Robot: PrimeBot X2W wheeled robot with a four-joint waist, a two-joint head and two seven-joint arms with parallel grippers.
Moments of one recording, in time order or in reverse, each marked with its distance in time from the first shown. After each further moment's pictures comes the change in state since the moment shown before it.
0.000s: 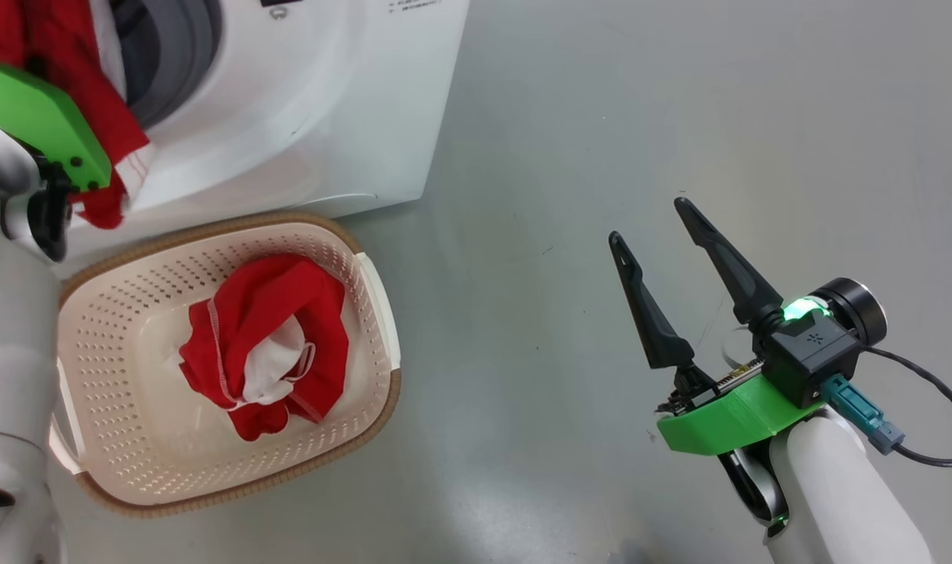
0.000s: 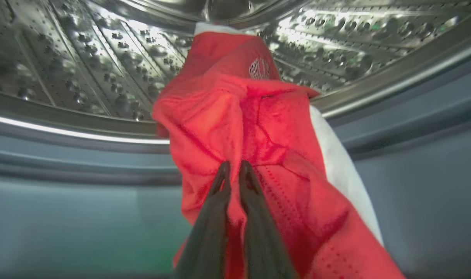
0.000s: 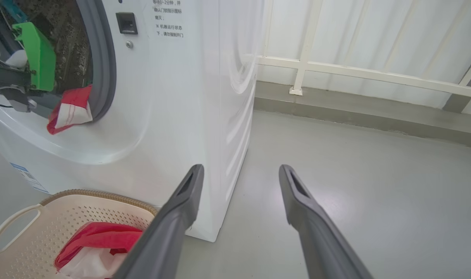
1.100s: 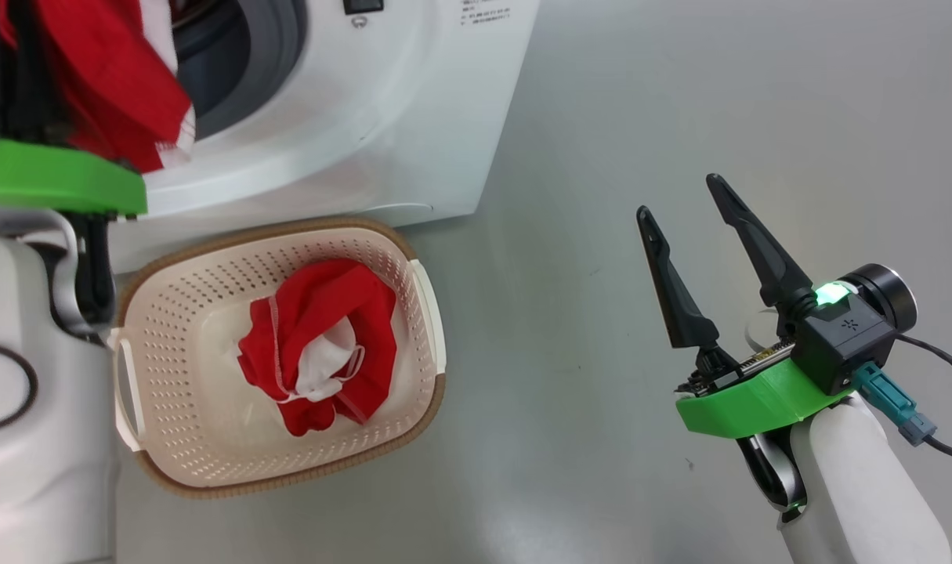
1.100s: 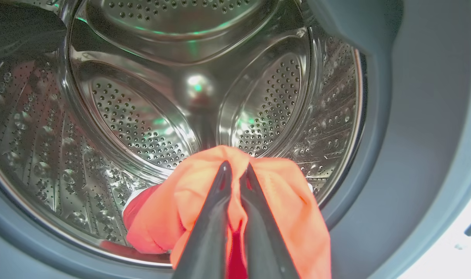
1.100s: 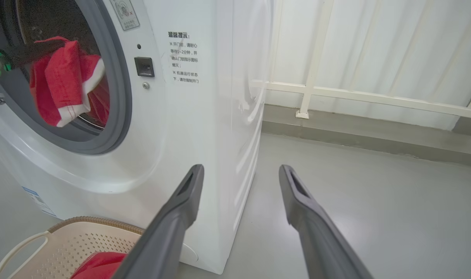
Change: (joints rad) left arm 0.350 -0.070 0.095 -0.687 0.009 -0.034 -0.301; right arm -0.011 -0.001 -0.049 -0.023 0.000 0.000 0.000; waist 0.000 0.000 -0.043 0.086
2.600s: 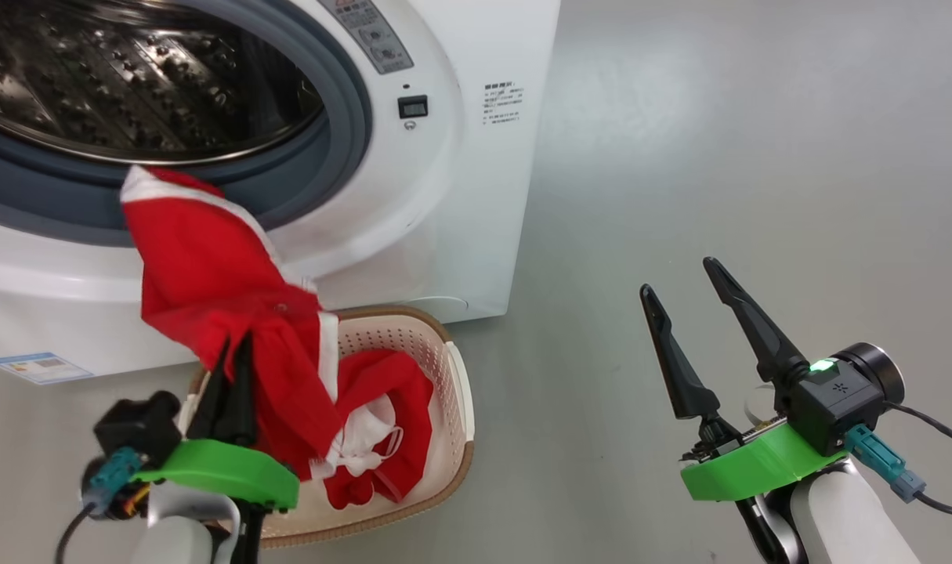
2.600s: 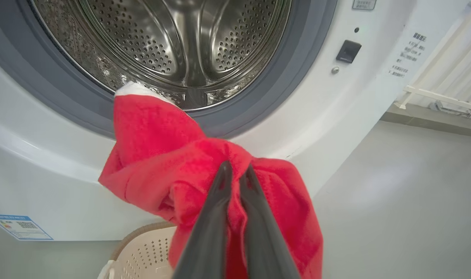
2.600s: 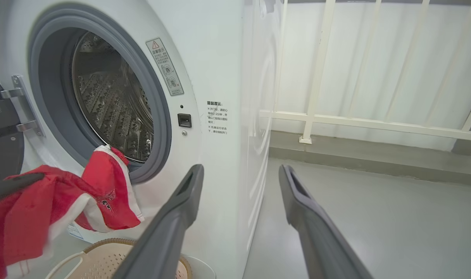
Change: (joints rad) left arm 0.596 -0.098 -0.124 -0.151 -0.091 0.008 0.022; right arm 0.148 0.000 -0.002 -0.007 0.028 0.000 0.000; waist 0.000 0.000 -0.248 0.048
